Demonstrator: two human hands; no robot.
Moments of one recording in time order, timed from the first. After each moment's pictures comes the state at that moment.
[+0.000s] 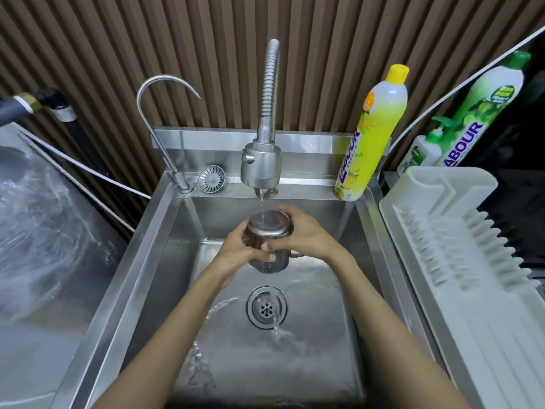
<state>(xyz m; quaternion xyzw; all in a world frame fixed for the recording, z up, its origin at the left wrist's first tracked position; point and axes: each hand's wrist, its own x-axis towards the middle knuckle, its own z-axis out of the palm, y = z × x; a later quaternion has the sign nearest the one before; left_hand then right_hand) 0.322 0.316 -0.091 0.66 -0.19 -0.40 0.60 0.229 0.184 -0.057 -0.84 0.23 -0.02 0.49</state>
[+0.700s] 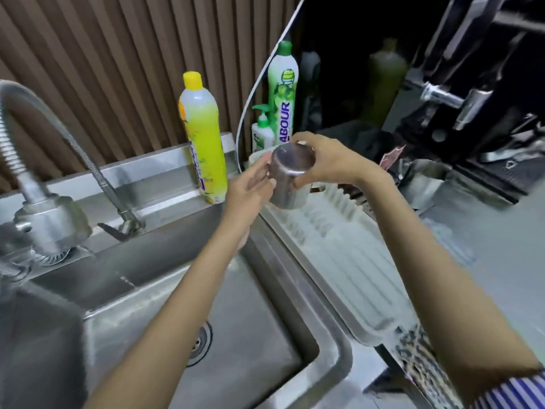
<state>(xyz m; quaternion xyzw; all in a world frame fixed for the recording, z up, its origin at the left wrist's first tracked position) 0.167 0.156 0.015 0.53 -0.40 -0.44 0.60 0.032 0.051 0.060 -0.85 0.43 -0.13 0.26</state>
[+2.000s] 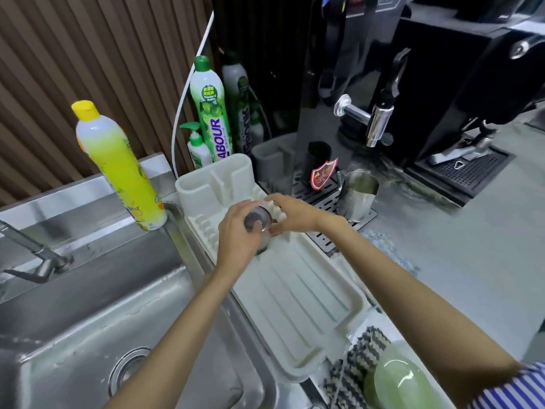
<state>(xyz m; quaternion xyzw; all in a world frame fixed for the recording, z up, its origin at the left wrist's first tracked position) 0.049 0.084 -0.032 0.70 -0.55 -0.18 0.42 -0.071 -0.008 -0.016 -0.82 0.45 0.00 0.36</state>
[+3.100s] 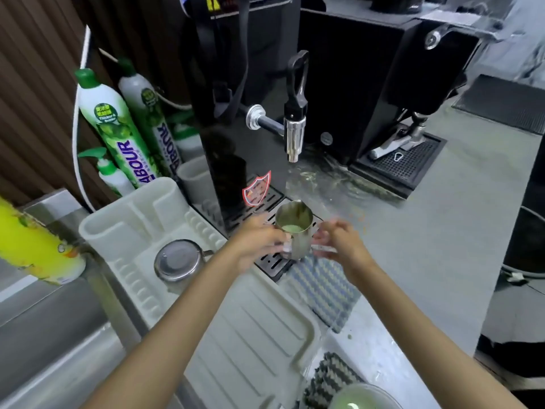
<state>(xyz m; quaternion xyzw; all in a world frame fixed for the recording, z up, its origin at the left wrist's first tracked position) -0.063 -0.007 -0.012 0.58 -0.39 -0.64 0.32 -0.226 -0.001 -0.038 -0.35 0.63 -0.42 0.56</state>
